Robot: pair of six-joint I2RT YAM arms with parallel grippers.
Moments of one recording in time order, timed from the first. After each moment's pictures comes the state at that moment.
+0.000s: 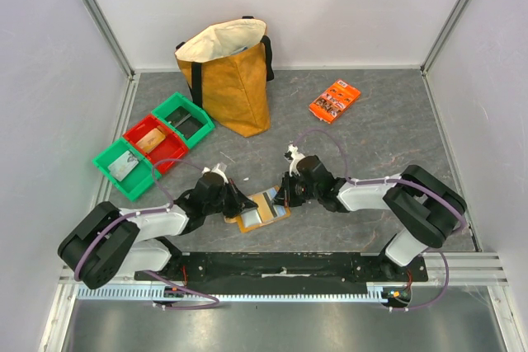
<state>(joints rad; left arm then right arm) -0.66 1.25 0.24 0.34 0.22 -1.14 0.81 1.61 0.59 0.34 -0.30 0.68</state>
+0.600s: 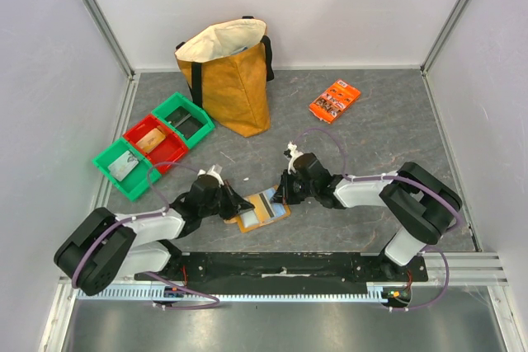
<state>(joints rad) -0.63 1.21 0.20 0.35 0.23 -1.14 0.80 1.64 0.63 0.28 -0.26 0.71</state>
